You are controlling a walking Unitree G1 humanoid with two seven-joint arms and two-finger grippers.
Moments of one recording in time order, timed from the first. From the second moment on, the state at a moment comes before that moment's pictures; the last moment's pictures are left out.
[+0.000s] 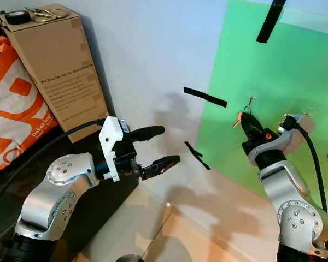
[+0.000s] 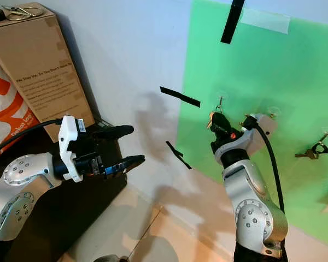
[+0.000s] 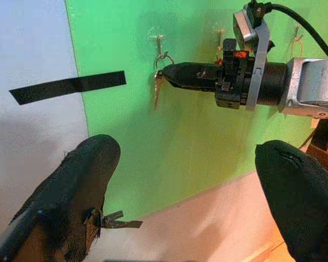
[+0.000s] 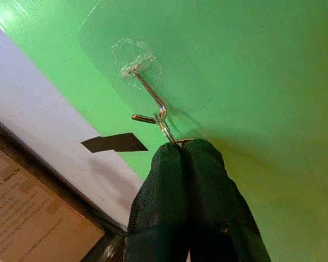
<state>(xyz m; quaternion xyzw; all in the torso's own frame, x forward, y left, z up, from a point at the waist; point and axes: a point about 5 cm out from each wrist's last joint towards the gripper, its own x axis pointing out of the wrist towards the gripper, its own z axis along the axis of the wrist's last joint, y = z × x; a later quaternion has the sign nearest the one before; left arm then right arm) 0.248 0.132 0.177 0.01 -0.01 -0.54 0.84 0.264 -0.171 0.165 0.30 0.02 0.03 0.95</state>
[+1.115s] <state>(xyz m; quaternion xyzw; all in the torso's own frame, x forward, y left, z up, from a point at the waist) 0.250 0.197 0.094 0.09 0.11 -0.17 0.98 0.245 -0.170 0.122 0.01 0.07 0.05 1.00</state>
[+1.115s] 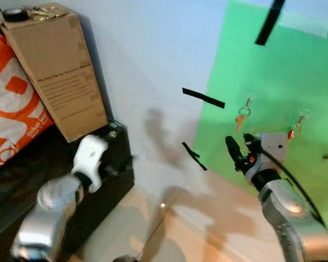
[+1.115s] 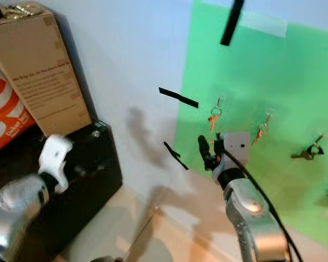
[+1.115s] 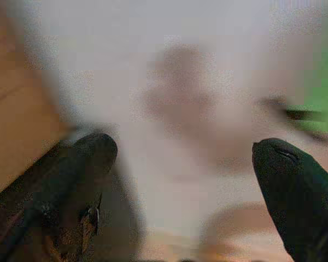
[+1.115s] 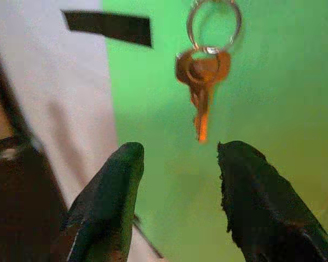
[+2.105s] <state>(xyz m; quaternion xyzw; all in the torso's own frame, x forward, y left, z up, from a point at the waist) 0.225 0.174 0.034 0.08 0.12 -0.15 0.98 0.217 -0.161 0.014 0.03 0.21 0.04 0.98</state>
